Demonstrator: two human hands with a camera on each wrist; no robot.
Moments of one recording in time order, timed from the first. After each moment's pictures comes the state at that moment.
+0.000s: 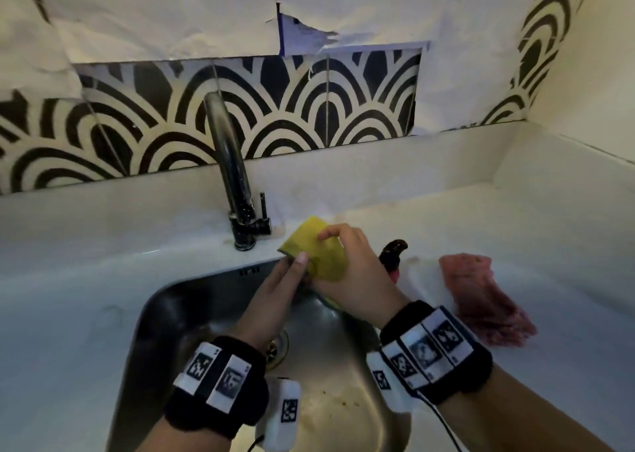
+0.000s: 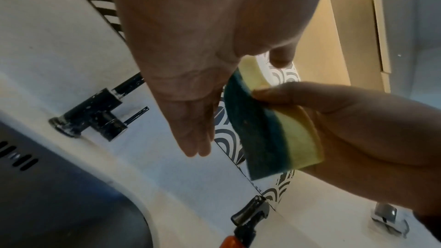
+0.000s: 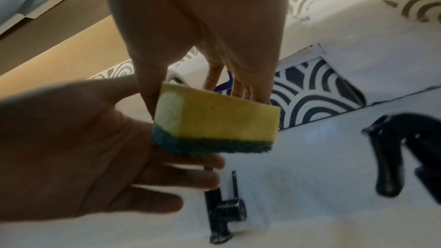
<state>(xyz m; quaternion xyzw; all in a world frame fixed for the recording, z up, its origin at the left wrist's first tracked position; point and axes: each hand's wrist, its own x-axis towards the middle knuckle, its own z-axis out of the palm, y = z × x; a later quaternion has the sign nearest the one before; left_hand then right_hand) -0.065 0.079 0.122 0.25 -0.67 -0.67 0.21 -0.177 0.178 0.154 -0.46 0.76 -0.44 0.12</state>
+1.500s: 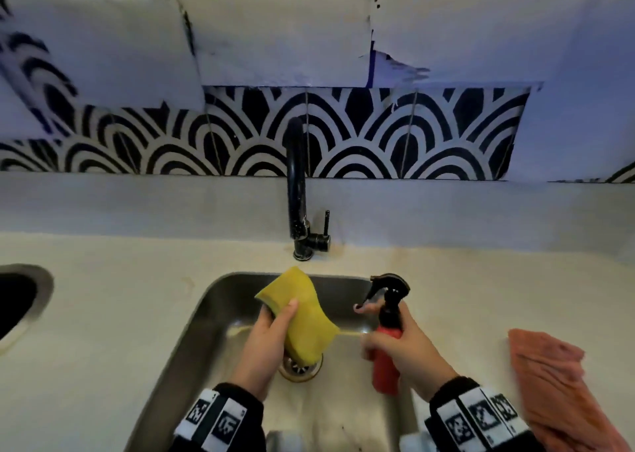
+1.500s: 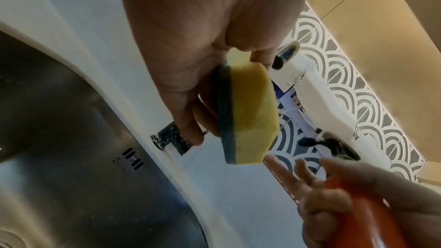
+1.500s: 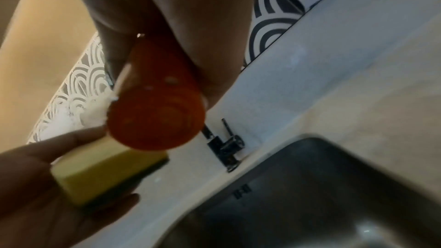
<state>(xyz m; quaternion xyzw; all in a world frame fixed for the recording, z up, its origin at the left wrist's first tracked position) -0.032 0.092 0.096 0.44 -0.49 -0.67 0.35 -0.211 0.190 0.099 -0.33 0.59 -0.58 0.45</state>
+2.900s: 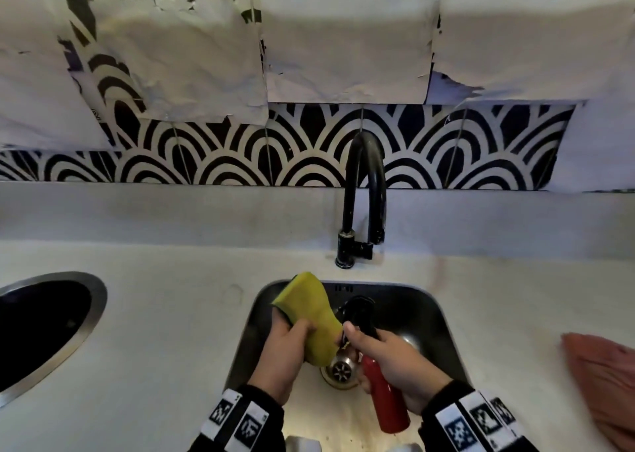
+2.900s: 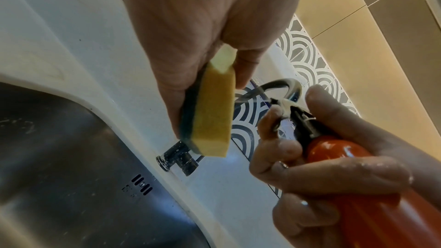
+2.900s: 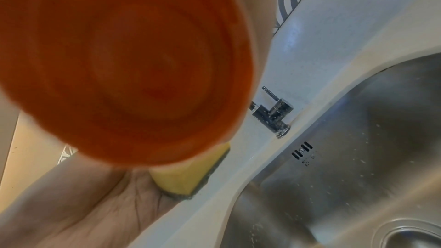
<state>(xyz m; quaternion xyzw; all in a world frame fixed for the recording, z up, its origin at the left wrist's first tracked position) 0.052 0.057 0.100 0.41 -0.51 -0.66 0.36 -0.084 0.150 0.130 -0.32 0.55 -0.51 0.58</state>
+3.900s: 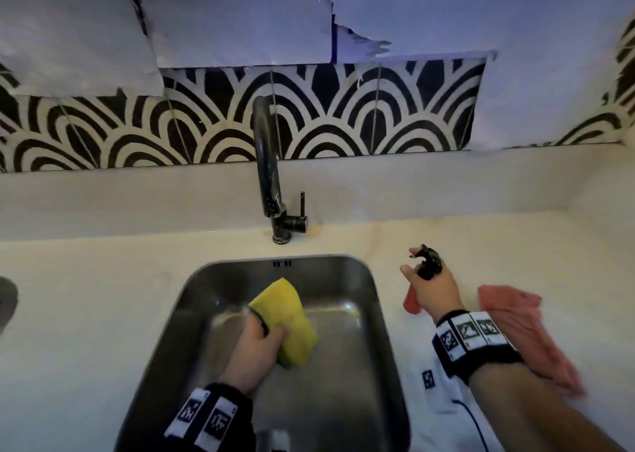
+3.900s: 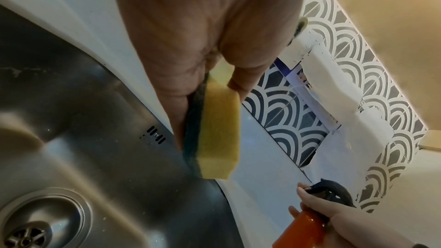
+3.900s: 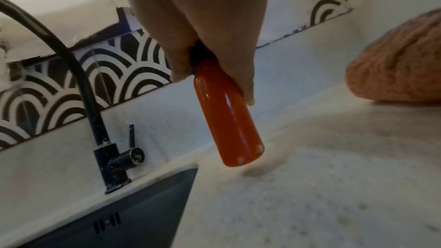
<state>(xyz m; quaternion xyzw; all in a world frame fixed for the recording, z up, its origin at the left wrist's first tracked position) -0.020 0.105 0.060 0.46 -0.55 -0.63 0.30 -0.302 0.184 0.060 -0.28 0.76 -0.56 0.16</state>
